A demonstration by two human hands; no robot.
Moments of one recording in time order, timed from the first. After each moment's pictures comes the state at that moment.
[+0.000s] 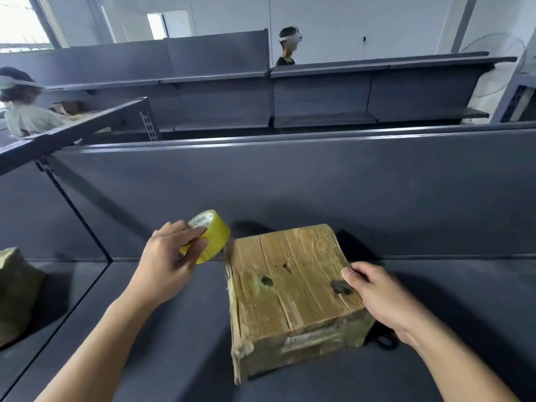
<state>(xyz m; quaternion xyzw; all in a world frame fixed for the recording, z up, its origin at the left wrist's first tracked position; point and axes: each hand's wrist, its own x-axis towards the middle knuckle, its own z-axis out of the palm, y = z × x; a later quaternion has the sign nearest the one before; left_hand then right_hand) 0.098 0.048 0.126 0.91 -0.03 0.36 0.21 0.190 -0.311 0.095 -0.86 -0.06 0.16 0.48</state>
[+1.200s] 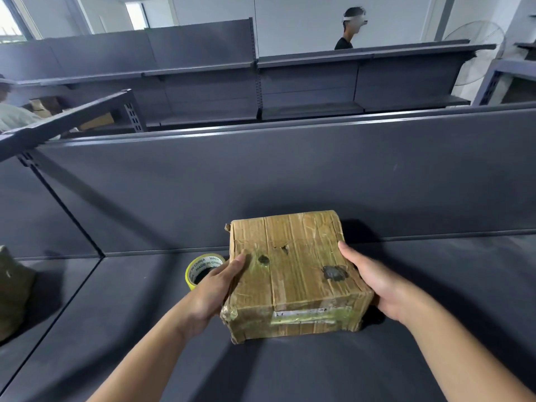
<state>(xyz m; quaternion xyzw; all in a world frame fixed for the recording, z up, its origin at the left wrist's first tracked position) 0.084 -0.050 0.101 0.67 0.22 -0.09 0.70 0.186 -0.322 0.093 -0.73 0.03 0.33 0.59</state>
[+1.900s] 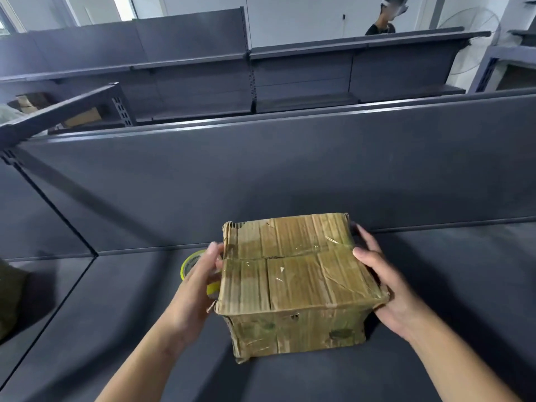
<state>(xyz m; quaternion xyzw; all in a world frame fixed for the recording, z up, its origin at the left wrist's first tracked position) 0.073 -0.027 0.075 0.67 0.07 -0.01 0.74 0.153 -0.329 0.091 -0.58 -0.06 0.17 0.80</state>
